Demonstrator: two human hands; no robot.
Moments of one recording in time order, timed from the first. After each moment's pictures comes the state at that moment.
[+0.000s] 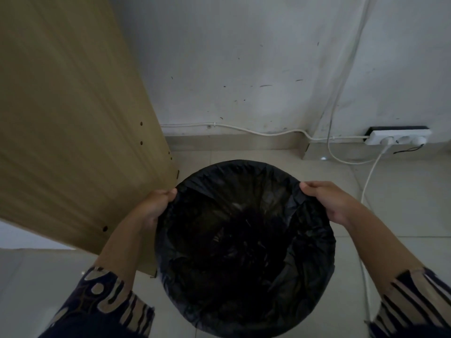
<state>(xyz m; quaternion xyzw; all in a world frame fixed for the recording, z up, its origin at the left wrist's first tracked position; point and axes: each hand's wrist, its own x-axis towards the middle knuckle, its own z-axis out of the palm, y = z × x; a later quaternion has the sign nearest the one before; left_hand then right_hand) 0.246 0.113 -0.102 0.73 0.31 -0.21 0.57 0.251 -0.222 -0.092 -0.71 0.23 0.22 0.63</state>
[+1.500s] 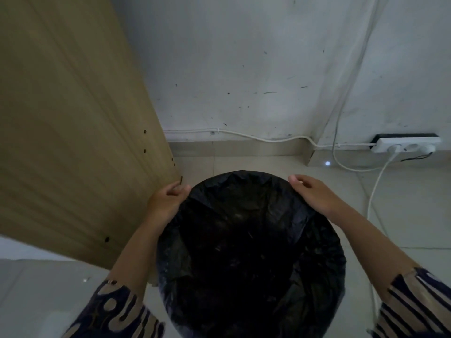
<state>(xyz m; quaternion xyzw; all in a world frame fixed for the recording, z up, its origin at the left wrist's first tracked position) 0.249 0.098 -0.090 0.82 0.24 -0.05 0.51 0.275 -0.203 -0.094 -0.87 0.08 0.12 0.47</state>
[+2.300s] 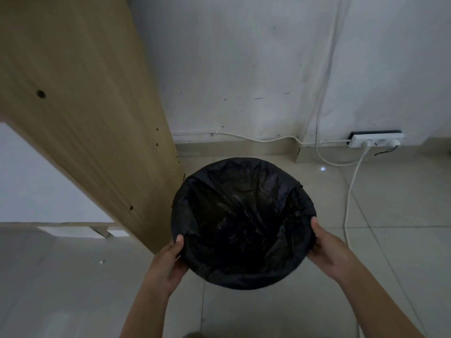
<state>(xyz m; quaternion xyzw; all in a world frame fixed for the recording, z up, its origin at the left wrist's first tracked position) 0.079 0.079 -0.105 0.44 0.37 -0.10 0.81 0.100 -0.213 -0.098 -0.50 0.35 0.15 0.78</state>
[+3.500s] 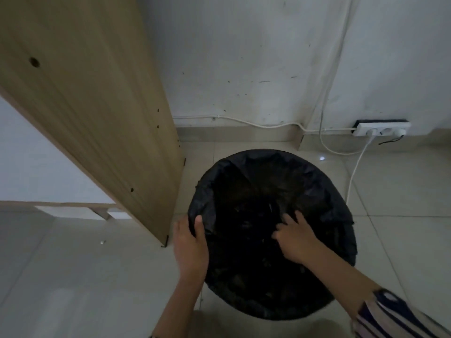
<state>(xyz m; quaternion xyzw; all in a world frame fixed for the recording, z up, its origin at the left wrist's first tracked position) 0.064 0.034 -0.115 0.86 0.24 0.13 0.44 0.106 -0.166 -0.110 -0.92 -0.20 0.30 -0.17</state>
